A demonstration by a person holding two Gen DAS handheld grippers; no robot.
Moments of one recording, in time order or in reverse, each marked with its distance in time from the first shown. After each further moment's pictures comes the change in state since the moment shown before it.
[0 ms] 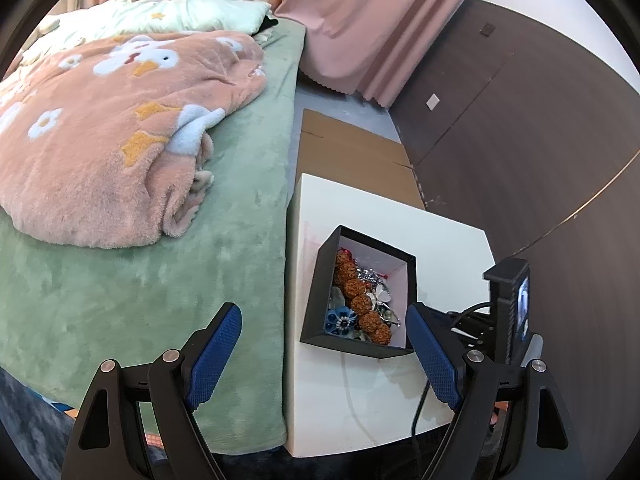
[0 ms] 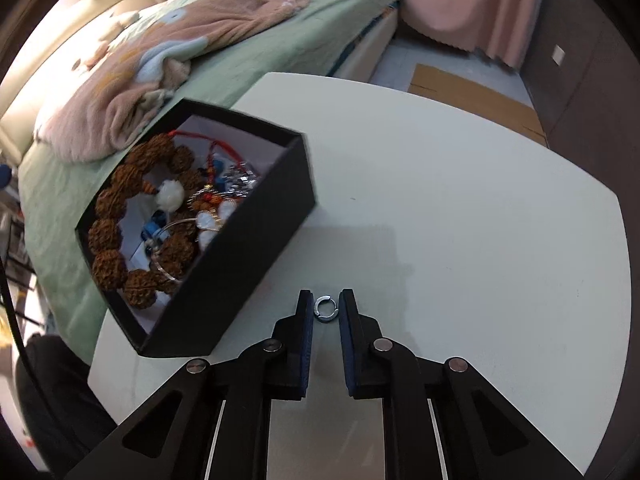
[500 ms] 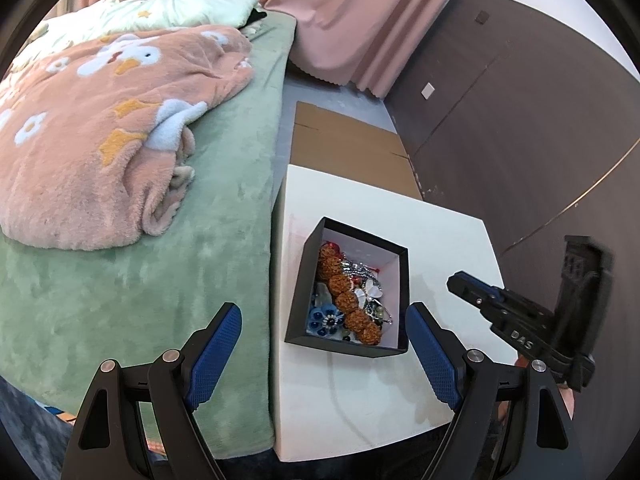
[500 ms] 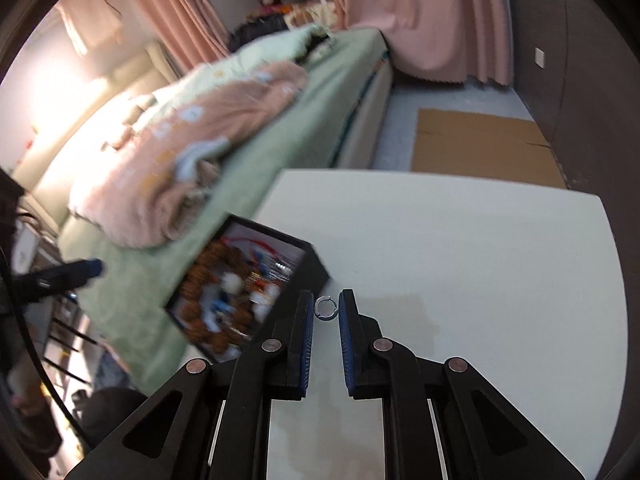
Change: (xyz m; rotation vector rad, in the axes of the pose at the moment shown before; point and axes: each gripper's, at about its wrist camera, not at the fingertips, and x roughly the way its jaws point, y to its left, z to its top) left arm 0.016 -0.017 0.001 0.030 0.029 -0.003; right arm -0.070 -0.020 0.004 0.121 -0.249 0.184
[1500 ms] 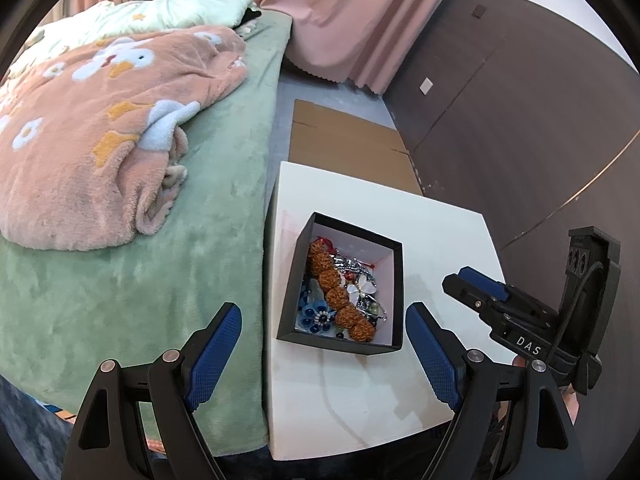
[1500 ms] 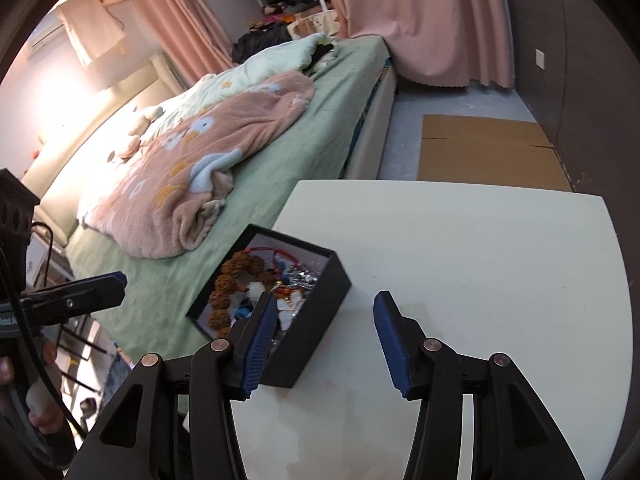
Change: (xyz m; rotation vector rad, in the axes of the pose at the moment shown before) left arm 0.003 -0.011 -0.002 0.017 0.010 0.012; right arm -0.004 0.012 0.002 0.030 -0.020 0.003
